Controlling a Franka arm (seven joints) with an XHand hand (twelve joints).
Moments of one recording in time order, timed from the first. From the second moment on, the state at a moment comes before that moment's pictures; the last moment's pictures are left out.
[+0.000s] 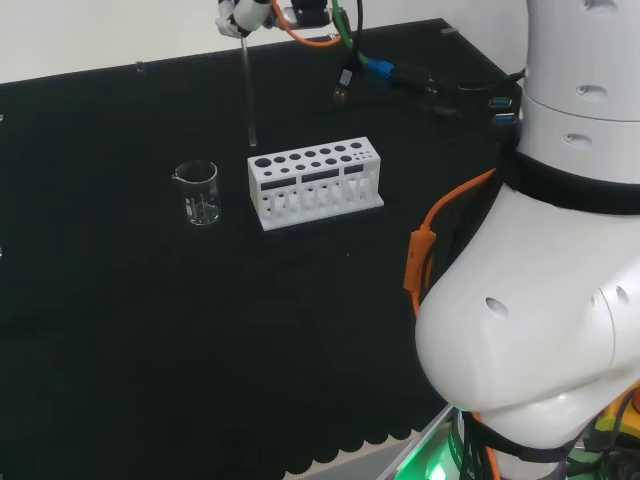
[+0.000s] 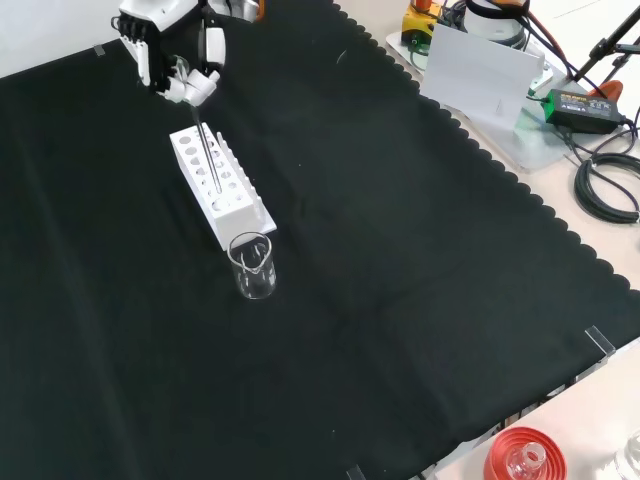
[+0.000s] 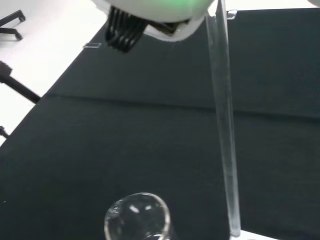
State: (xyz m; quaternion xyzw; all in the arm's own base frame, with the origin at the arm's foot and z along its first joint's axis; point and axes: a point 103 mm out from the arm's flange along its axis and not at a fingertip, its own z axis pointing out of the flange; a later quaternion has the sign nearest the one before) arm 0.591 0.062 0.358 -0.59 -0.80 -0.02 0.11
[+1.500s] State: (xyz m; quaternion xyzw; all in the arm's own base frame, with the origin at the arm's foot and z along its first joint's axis) arm 0.583 -0.025 0.348 -0.64 -0.76 -0.02 0.11
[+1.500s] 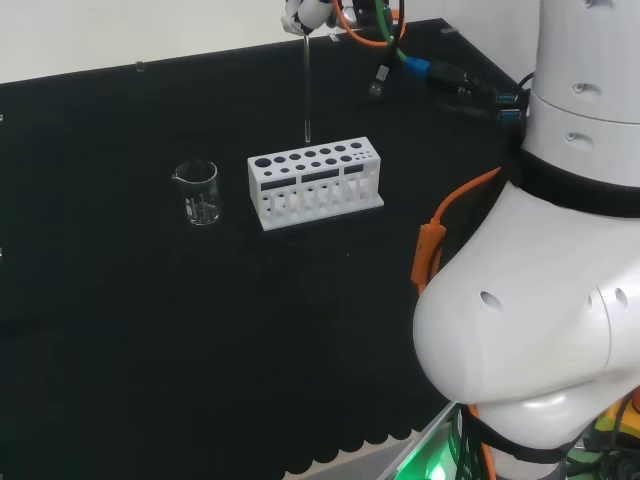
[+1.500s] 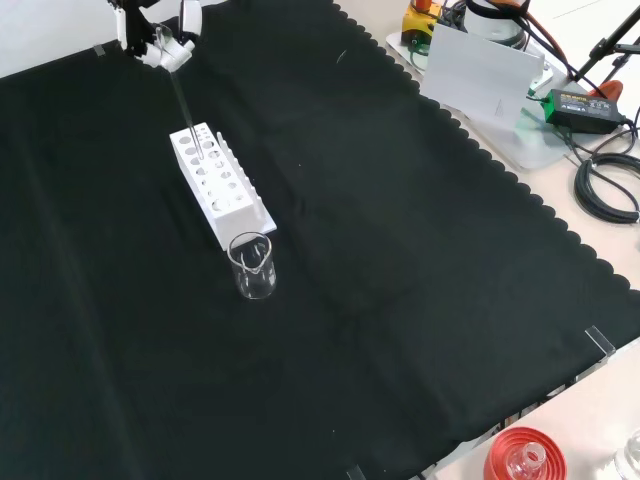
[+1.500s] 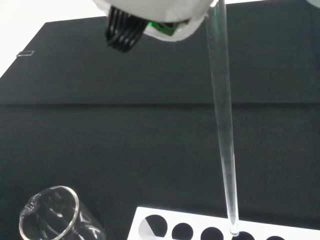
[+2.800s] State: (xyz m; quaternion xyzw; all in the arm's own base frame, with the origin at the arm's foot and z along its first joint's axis) arm 0.589 -0.033 0.322 -0.64 -0.76 -0.01 0.13
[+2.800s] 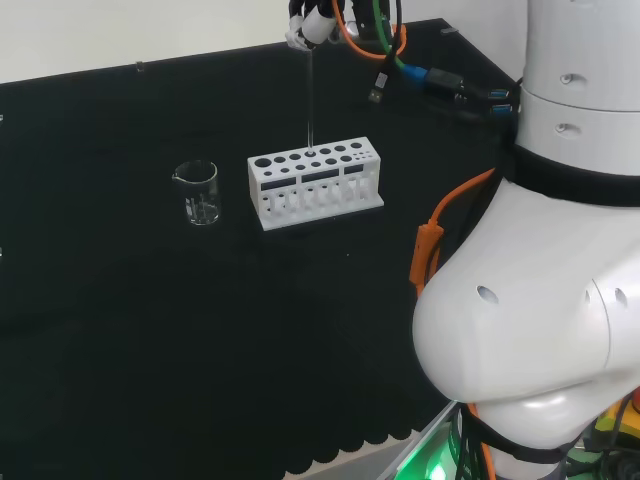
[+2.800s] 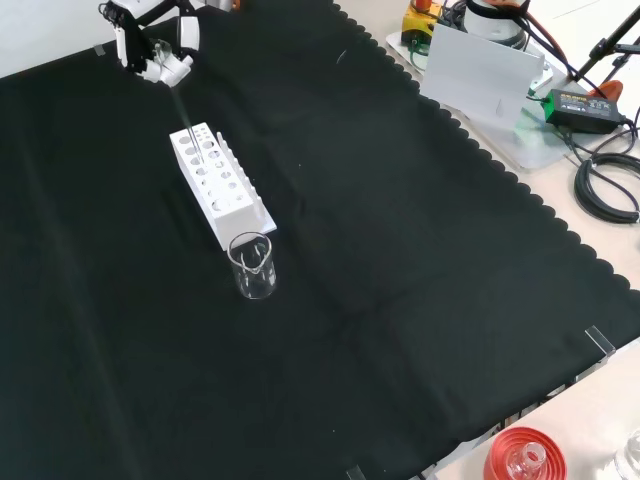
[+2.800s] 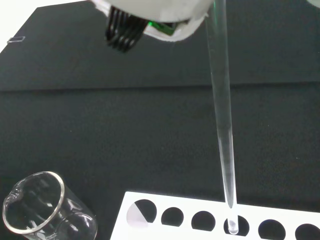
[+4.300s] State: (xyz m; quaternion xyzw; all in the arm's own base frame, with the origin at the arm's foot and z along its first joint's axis) arm 0.612 -0.046 0.287 -0.64 -0.76 0.00 0.15
